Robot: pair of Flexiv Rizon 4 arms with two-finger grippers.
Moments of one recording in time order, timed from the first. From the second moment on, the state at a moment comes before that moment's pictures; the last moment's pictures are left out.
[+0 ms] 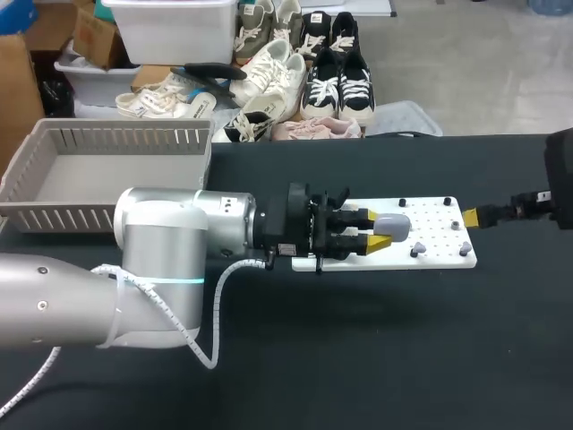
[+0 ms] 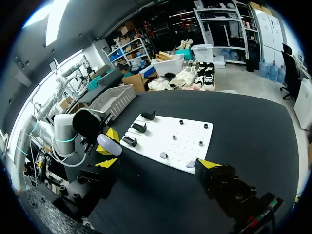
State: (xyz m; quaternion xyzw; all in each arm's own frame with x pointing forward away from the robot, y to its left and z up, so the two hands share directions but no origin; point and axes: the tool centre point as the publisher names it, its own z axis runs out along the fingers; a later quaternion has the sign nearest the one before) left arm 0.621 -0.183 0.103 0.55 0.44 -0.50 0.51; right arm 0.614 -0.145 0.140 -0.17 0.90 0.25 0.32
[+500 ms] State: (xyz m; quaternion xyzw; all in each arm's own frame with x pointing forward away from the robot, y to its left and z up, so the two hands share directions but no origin) left arm 0.623 -0.184 0.098 0.55 0.44 -0.50 0.50; right arm 0.588 -0.125 0.135 -0.21 0.89 0.25 0.31
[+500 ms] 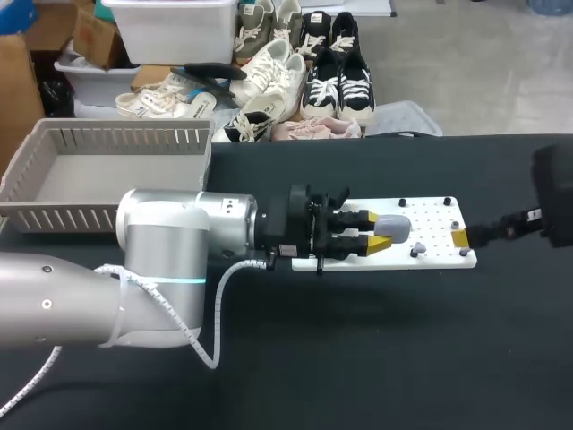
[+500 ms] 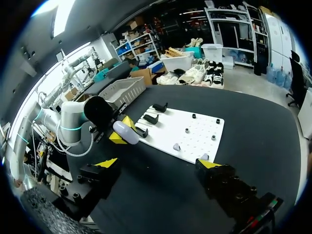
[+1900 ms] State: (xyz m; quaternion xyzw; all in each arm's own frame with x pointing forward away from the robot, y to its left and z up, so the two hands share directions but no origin) left arm 0.624 -0.183 0.094 0.55 0.45 -0.50 0.51; right arm 0.583 -0.049 0.118 -0.23 0.90 0.25 0.27
